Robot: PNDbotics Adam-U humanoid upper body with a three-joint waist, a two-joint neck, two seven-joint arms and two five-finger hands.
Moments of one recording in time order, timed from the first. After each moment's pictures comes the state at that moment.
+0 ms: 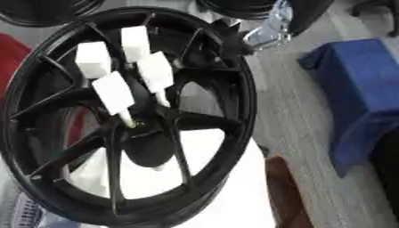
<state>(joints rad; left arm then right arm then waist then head) -0.57 0.72 0.08 -1.57 0.39 0.16 0.29 -0.91 -1.03 0.26 -1.98 -0.01 0.00 0.85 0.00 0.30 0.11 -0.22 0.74</state>
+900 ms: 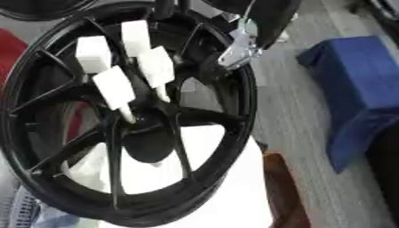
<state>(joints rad) -0.57 0.72 0.07 -1.56 0.38 0.17 0.28 -1.03 -0.97 0.40 -1.93 0.04 0.08 0.91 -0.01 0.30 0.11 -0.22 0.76</state>
